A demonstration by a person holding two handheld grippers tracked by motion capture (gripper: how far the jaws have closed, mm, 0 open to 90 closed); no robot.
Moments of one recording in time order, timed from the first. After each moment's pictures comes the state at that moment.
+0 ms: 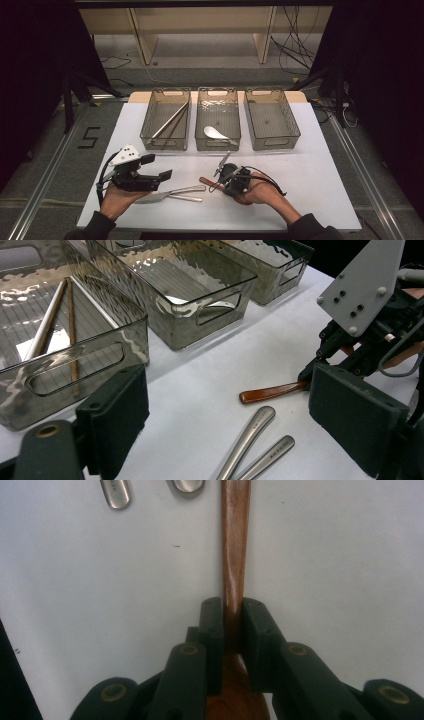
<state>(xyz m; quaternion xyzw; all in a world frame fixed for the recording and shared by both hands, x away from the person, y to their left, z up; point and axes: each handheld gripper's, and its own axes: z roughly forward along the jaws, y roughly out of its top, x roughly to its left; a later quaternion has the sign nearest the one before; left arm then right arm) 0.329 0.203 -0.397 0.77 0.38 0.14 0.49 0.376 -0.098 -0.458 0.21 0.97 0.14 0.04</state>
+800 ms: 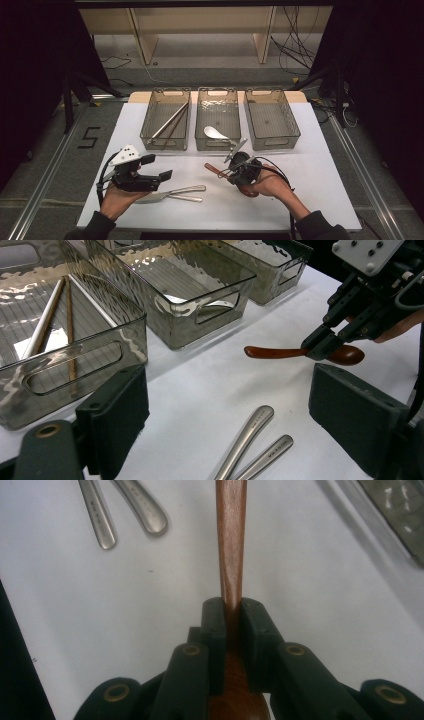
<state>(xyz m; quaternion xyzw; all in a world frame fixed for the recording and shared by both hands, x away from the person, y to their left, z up) 0.330 0.203 -0.397 0.77 0.38 0.14 0.49 0.388 -0.125 -0.430 0.25 0.94 0.20 0.04</state>
